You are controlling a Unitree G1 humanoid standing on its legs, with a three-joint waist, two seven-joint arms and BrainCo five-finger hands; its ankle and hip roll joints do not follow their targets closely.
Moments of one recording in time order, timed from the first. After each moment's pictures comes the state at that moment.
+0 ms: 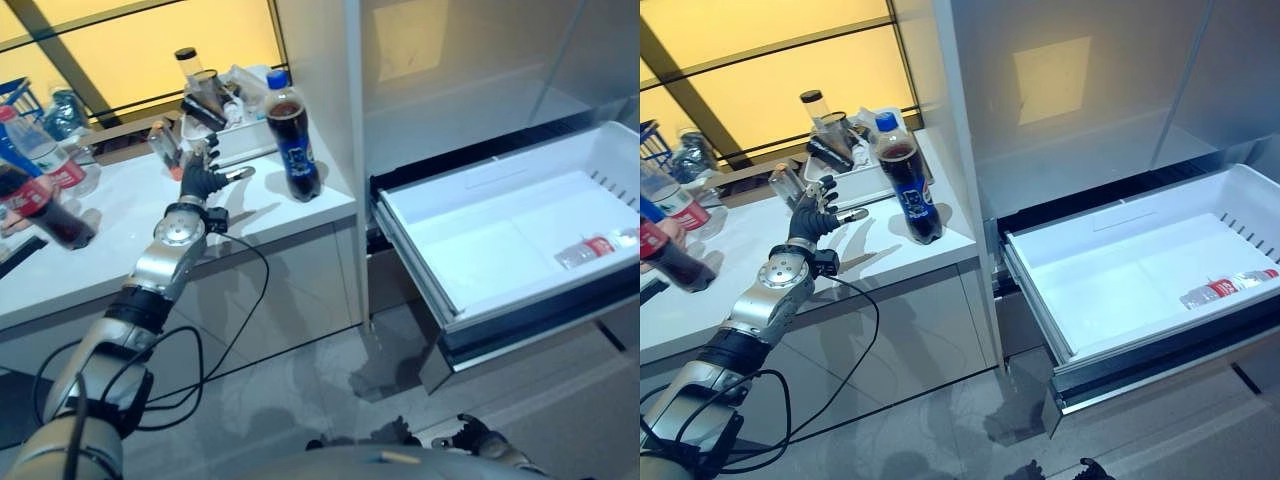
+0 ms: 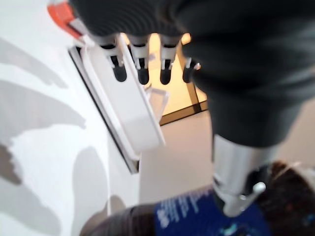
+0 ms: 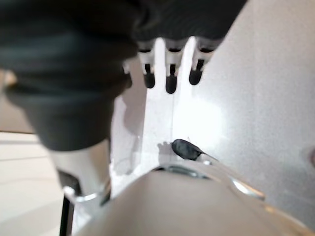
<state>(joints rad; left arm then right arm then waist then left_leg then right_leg) -0.62 0.62 -0.33 0.48 -0.53 0.00 0.25 -0.01 -0.27 0.29 1.16 -0.05 0.09 -0.13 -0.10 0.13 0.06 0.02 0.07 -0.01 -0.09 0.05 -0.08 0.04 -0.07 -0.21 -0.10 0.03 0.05</state>
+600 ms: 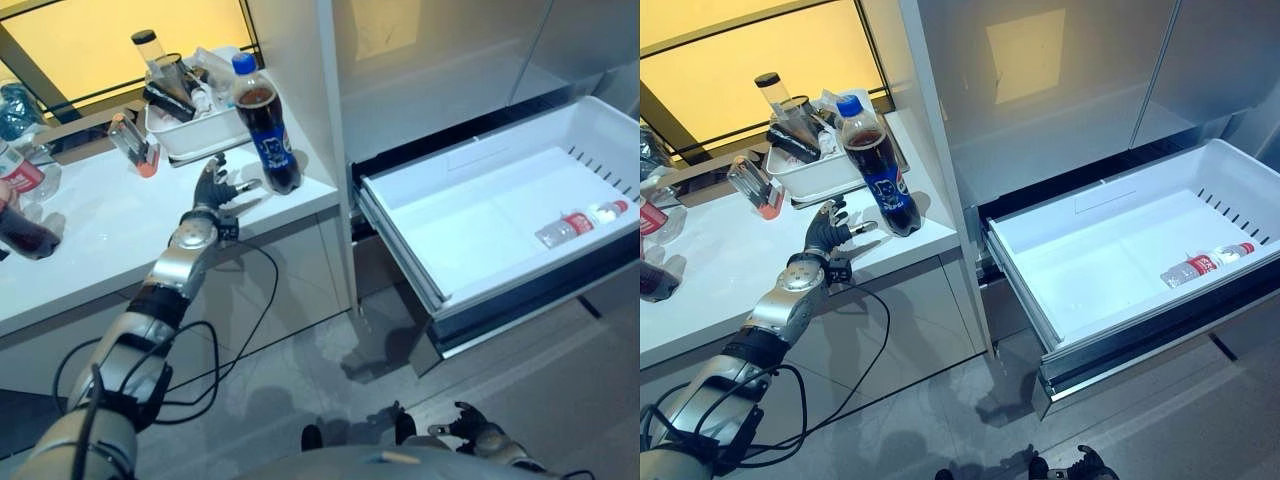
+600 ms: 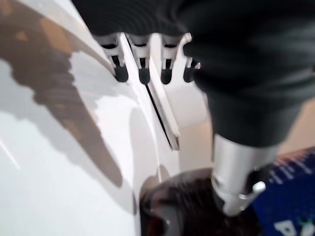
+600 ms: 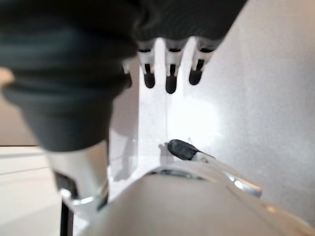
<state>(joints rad) -0.70 0.56 -0.34 0.62 -0.53 0.01 0.26 -0.03 -0.28 0.29 1.13 -0.01 0.07 -0.15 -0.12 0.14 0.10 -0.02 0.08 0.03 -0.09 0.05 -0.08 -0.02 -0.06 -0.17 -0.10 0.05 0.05</state>
